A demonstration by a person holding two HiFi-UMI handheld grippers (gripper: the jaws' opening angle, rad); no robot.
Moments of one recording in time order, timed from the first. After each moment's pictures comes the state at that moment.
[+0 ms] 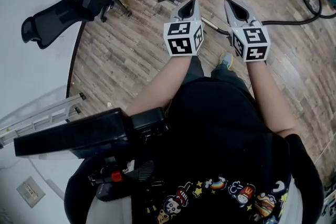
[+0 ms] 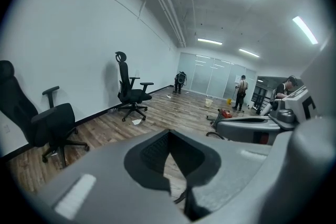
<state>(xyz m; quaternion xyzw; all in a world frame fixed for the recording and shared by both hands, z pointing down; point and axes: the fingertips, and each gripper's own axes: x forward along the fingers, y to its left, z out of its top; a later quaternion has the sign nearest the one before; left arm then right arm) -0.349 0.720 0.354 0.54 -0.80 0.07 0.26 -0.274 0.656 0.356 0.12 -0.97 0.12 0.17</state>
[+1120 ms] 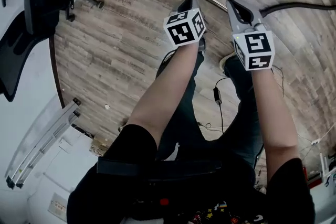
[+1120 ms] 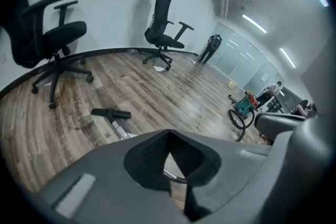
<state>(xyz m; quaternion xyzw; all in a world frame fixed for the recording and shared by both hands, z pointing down) -0.523 0.740 0.845 0.43 -0.75 0.04 0.49 -0.435 0.675 0.769 0.11 -0.93 0.13 0.33</state>
